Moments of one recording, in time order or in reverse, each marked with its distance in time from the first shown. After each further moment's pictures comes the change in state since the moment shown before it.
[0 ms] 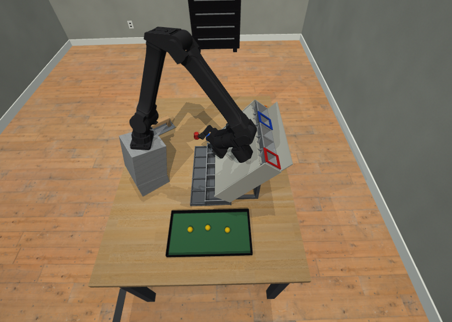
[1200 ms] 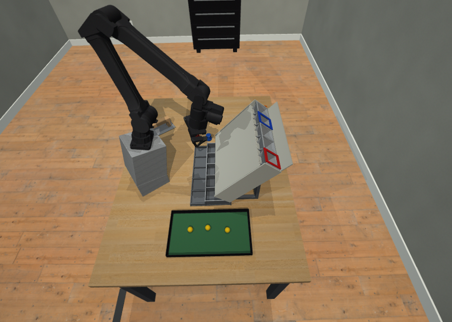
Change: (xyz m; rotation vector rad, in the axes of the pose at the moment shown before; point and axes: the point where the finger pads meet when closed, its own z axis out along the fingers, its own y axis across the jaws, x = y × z) arm 0.001 0.047 0.049 0.682 -0.091 0.729
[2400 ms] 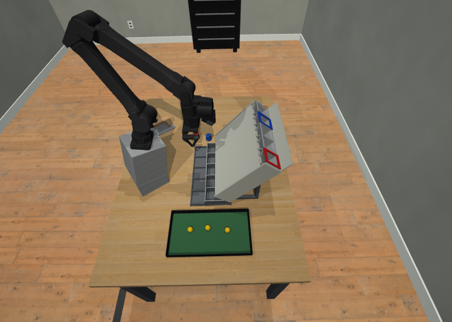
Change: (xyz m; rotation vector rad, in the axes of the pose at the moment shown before) arm 0.002 0.004 0.005 0.127 -0.187 0.350
